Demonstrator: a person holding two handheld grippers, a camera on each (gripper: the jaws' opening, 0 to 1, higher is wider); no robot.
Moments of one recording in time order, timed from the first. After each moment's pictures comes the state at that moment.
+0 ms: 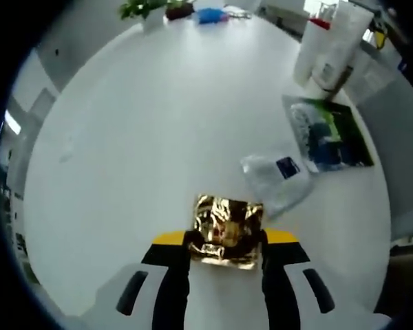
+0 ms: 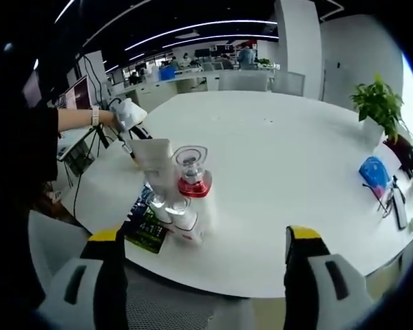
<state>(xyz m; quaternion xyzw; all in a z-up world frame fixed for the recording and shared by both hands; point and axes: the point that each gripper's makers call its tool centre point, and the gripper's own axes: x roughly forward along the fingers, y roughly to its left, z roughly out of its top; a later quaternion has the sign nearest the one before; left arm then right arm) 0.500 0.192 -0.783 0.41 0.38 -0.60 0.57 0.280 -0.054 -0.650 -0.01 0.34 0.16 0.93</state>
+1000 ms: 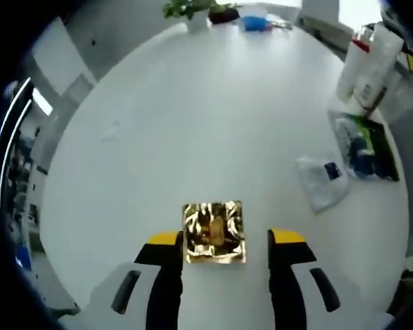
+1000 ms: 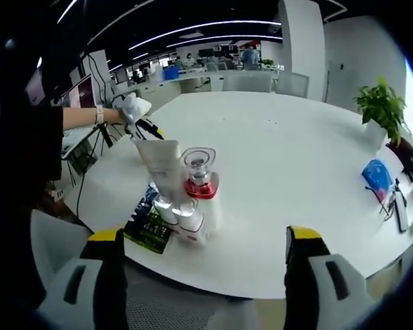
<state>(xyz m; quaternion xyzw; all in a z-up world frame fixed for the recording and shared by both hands) 0.562 0.207 -0.772 0.39 0.36 -0.54 0.65 0.279 -0.048 -0.647 -0.02 0.34 0.16 0.93</state>
